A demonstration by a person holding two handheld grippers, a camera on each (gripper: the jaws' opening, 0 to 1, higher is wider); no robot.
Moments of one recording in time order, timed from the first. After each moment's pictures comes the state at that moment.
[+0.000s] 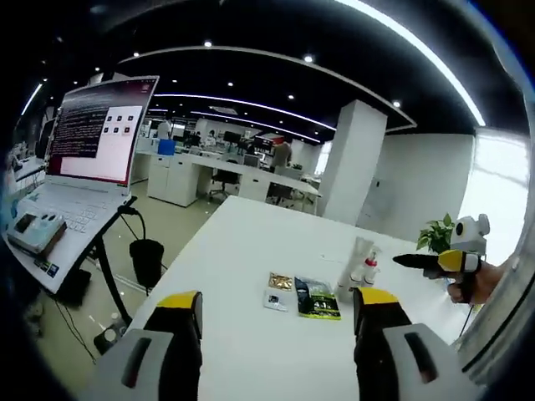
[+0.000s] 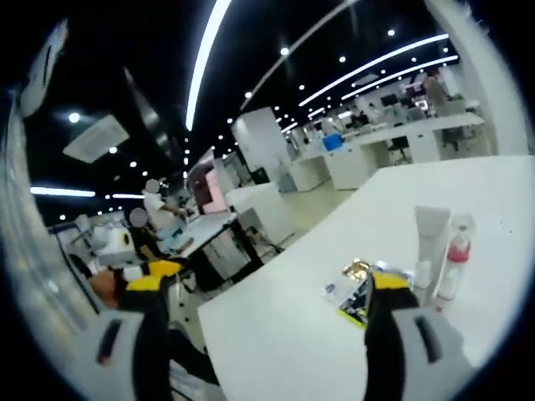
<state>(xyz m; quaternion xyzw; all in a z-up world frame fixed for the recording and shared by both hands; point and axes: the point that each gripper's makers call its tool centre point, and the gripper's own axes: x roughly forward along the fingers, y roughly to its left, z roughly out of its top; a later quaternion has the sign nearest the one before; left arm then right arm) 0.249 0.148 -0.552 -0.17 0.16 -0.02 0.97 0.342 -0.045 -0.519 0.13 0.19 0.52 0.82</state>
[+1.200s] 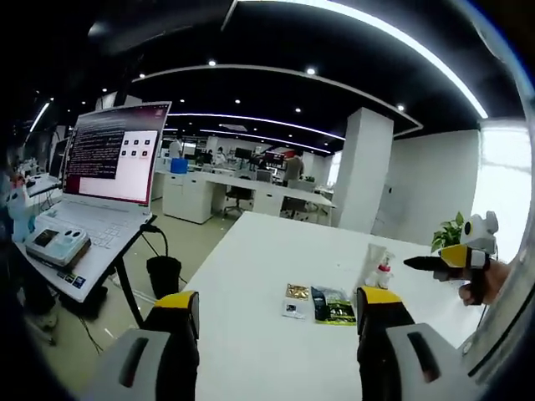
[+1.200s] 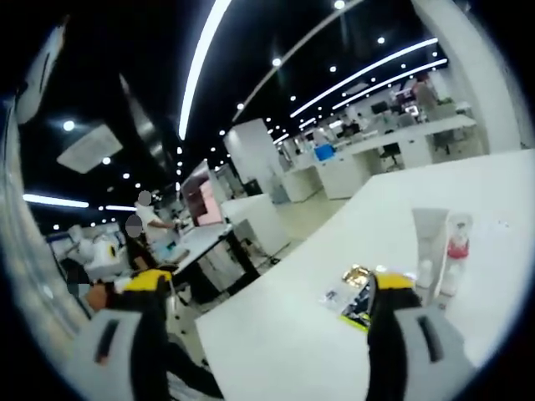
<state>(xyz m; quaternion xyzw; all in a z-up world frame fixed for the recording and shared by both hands) 0.236 0.164 -0.545 -0.14 0.14 0.01 0.98 0.336 -0.038 -0.517 0.15 0.17 0.50 0.84</state>
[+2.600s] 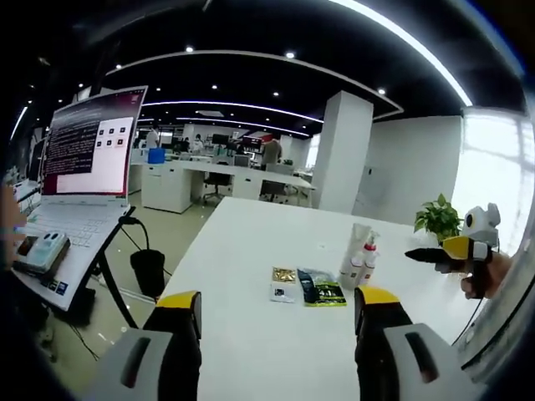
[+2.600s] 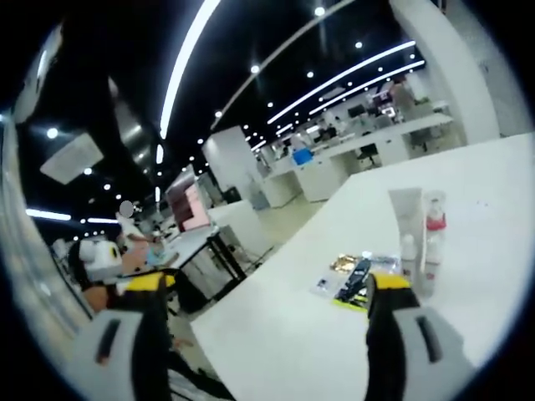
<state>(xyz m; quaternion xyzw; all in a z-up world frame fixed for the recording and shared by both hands) 0.241 0.153 -0.556 -0.12 0.17 -0.05 0.98 0.313 -0.058 -0.529 0.17 0.18 0.44 0.87</state>
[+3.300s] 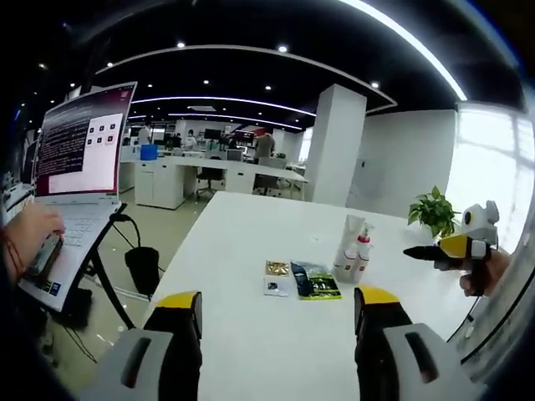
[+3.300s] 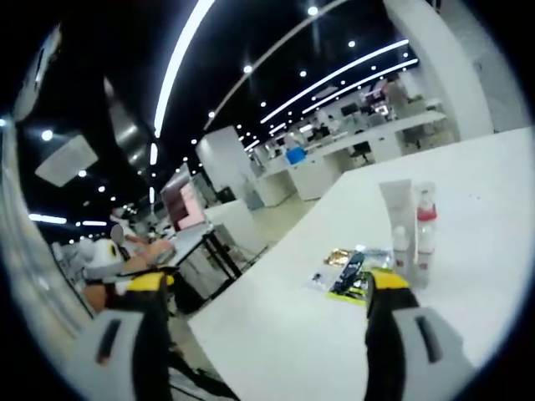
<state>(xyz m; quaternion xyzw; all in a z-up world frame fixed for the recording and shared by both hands) 0.242 0.142 -0.562 -0.11 0.19 -0.07 0.97 0.307 -0.068 -0.536 0.17 0.18 0.42 0.87</state>
